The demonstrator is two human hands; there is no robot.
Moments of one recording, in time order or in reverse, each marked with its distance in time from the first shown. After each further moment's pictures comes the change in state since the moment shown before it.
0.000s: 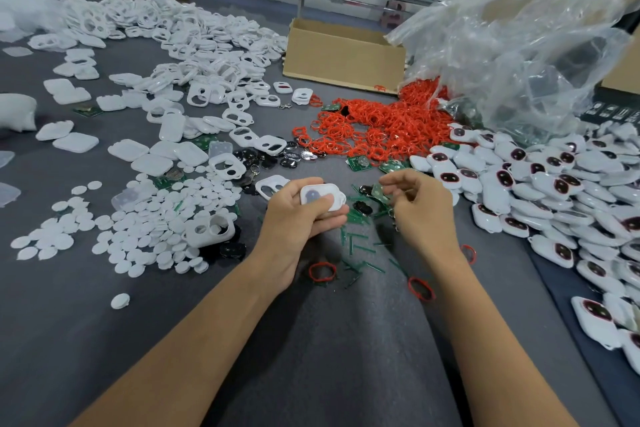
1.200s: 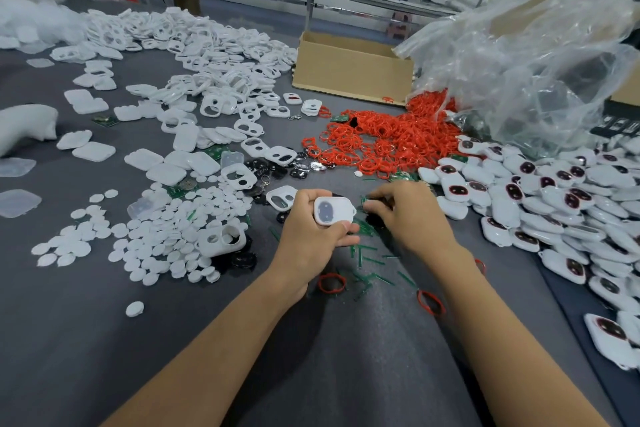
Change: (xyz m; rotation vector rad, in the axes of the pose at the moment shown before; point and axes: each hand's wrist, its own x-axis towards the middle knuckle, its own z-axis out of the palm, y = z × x) left_hand 0.006 -0.015 -0.001 0.166 -0.041 0.129; right_hand 0.026 0.001 0.011 -0.462 -0.218 -0.310
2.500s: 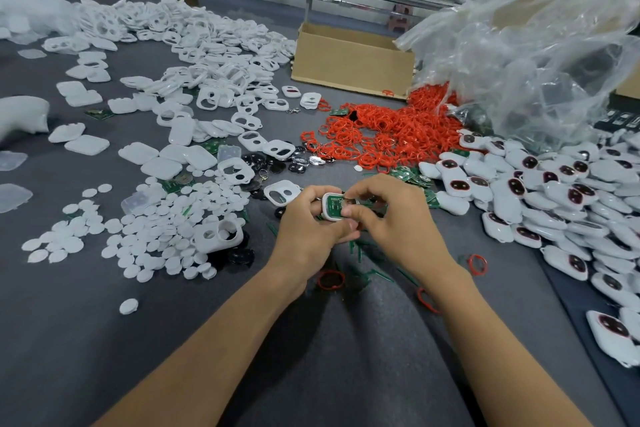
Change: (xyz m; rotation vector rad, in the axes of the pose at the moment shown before) left_hand -0.005 0.007 0.002 -0.013 -0.024 -0.028; right_hand -0.025 -0.036 -0.008 0.314 0.103 -0.167
